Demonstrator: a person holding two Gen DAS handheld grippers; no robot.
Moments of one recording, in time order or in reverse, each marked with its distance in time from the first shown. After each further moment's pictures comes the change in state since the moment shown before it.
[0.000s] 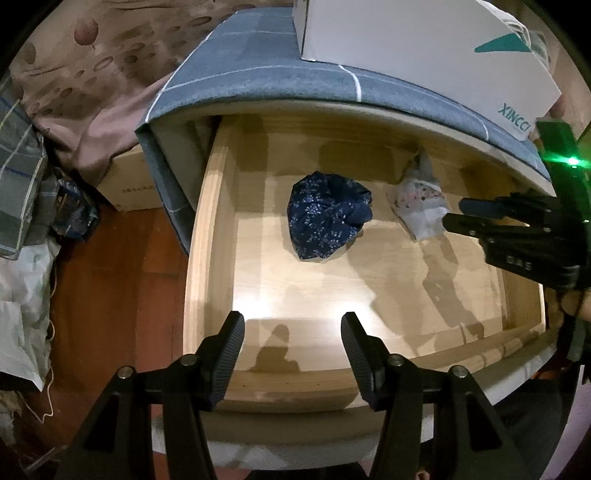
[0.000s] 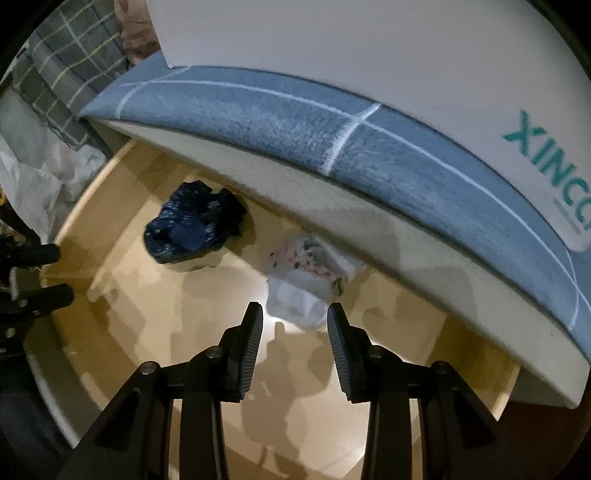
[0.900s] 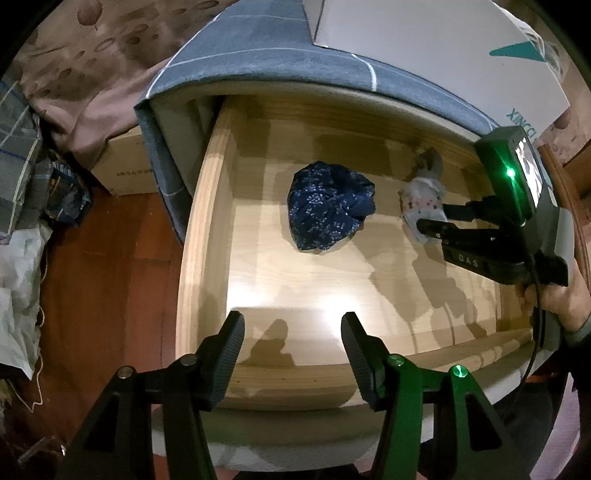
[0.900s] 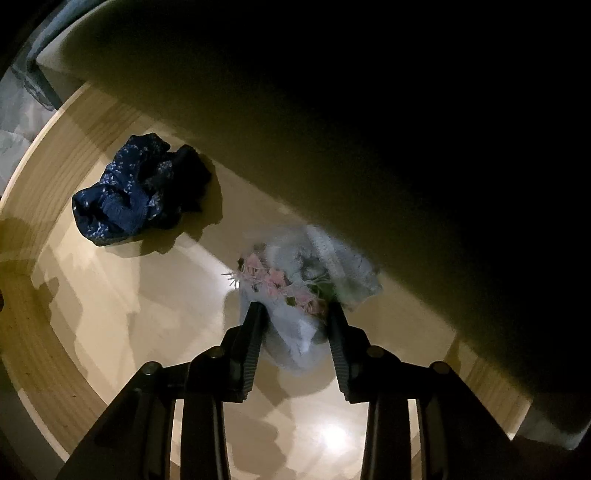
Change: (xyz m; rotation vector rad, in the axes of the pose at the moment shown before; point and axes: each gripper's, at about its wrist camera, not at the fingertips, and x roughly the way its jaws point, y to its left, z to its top) left arm 0.008 0.007 0.002 -0.047 0.039 -0.040; right arm 0.064 0.011 0.010 -0.066 0.118 -0.091
